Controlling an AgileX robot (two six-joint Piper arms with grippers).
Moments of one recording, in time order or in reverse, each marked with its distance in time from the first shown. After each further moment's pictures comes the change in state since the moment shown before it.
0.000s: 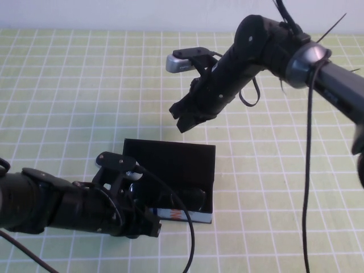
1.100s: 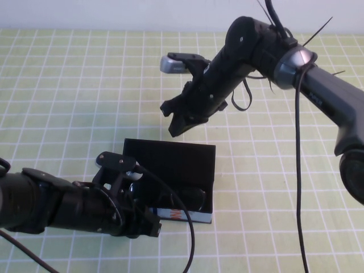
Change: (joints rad) right arm 0.008 0.098 -0.142 0.046 0.111 0.125; left arm 0.000 0.000 0.000 -0.006 0.000 0.009
